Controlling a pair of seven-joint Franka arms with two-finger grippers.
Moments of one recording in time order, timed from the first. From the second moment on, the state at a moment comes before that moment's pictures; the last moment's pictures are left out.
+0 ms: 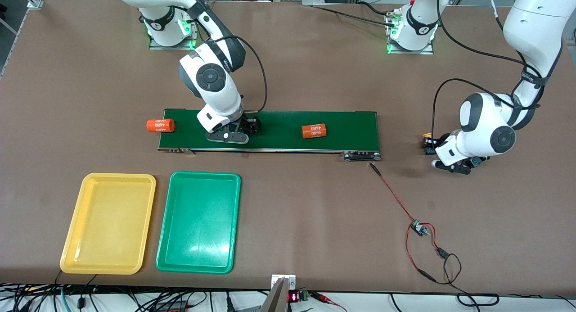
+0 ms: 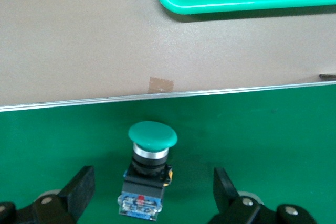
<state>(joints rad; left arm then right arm) 0.36 0.50 -0.31 -2.08 0.10 2.28 0.16 0.37 0.41 0.27 -1.96 -0.12 2.36 0.79</state>
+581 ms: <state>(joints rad) 0.22 0.35 -0.35 -2.07 0.09 2.18 0.15 0.37 0.44 0.24 -1.95 -0.12 2.36 0.79</state>
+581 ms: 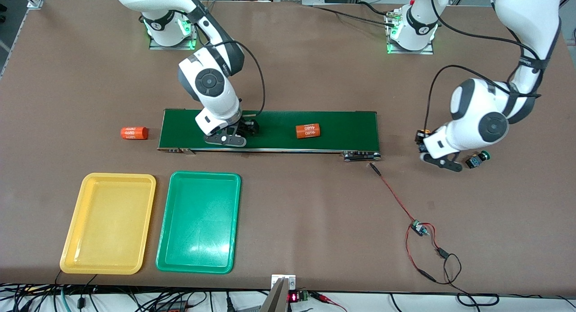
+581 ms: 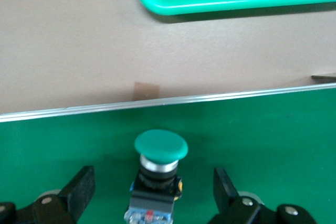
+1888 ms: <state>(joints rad) -0.03 0.37 -0.41 -2.06 -0.06 2.25 -0.15 0.20 0.35 0.18 -1.69 -0.11 2.08 0.42</state>
